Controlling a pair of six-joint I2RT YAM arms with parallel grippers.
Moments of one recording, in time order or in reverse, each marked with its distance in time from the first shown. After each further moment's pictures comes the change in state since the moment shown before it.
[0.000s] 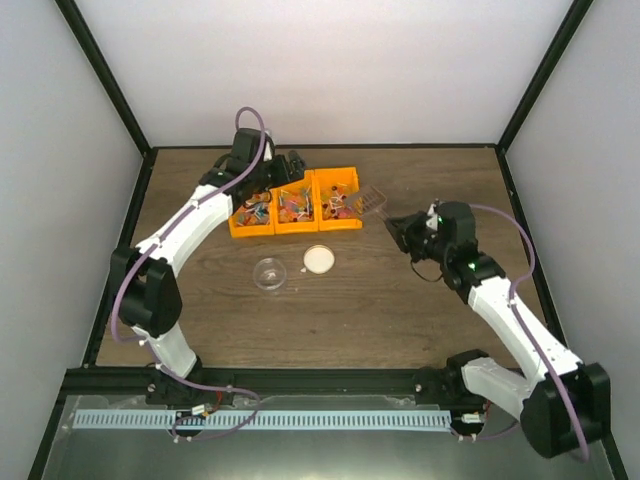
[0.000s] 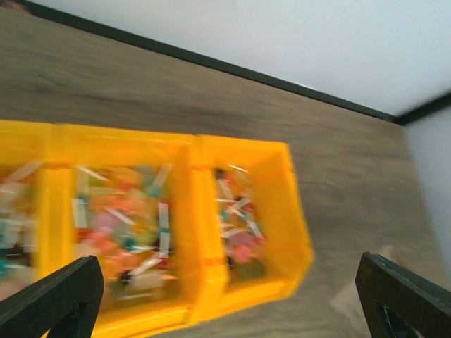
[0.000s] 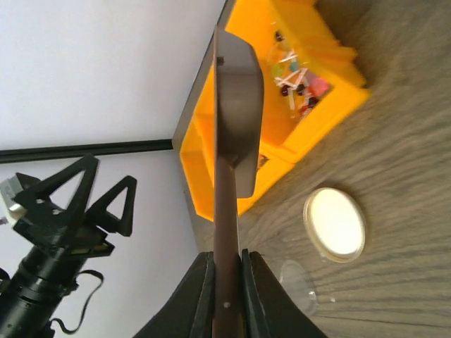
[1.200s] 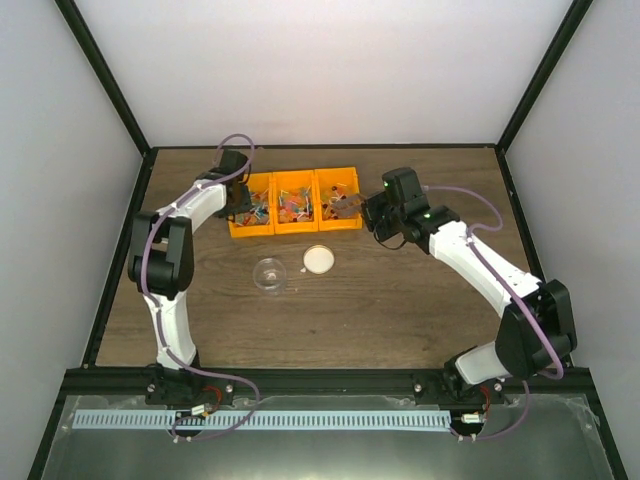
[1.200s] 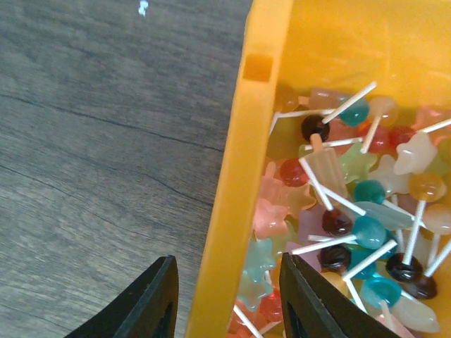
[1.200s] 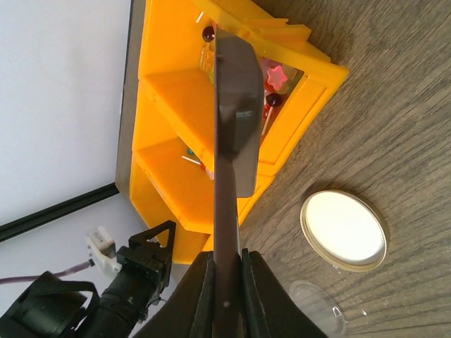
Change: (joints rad) left arm 0.204 0.254 -0.002 -0.237 -0.397 0.198; right arm 0.216 0.468 0.468 -0.285 0.277 0.249
